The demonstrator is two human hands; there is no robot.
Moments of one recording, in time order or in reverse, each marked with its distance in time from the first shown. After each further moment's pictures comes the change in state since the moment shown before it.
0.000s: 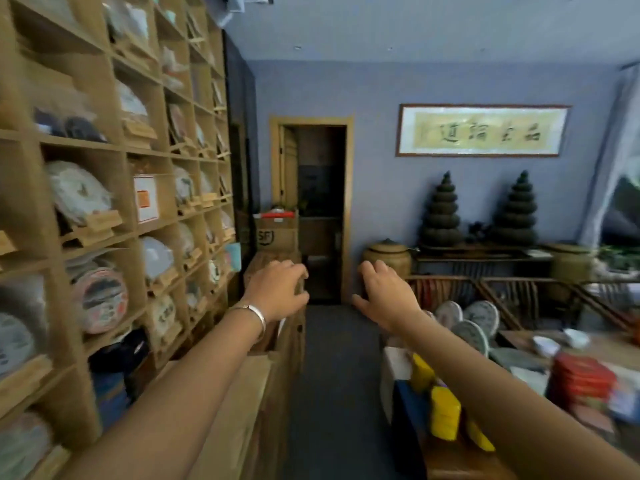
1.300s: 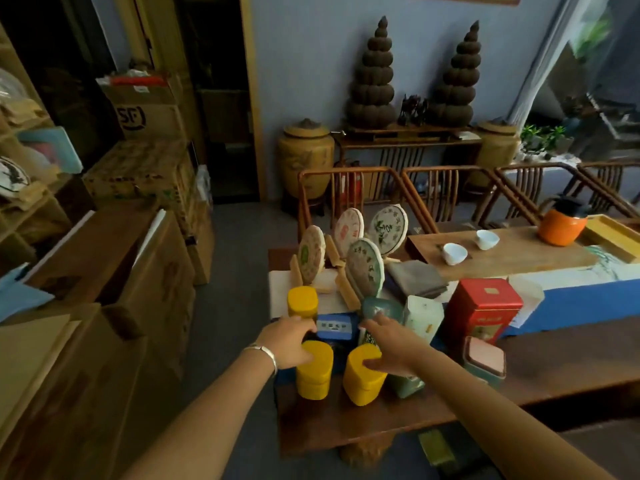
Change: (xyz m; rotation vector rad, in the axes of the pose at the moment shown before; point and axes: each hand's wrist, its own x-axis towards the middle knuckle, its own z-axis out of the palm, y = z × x) left_hand 0.148 0.254 0.470 -0.315 -0.874 0.085; right_hand -0.107 0.457 0.243 0.044 -0.877 0.238
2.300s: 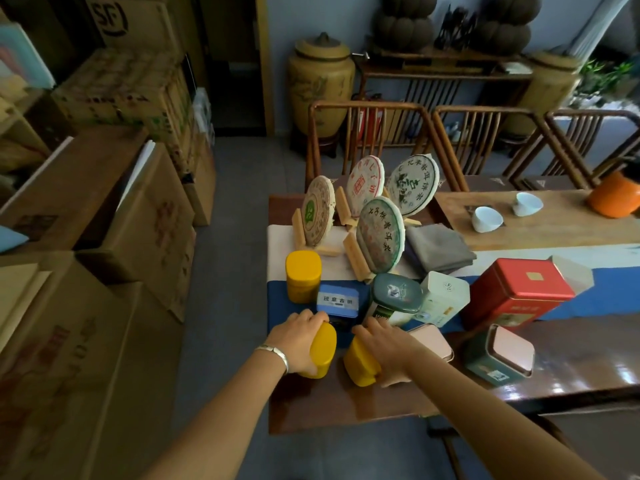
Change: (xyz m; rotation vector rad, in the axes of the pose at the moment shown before) left_hand 0.057 -0.018 0.087 -0.059 -0.112 -0.010; right_hand 0.059 0.024 0.067 -0.316 -0.234 -0.247
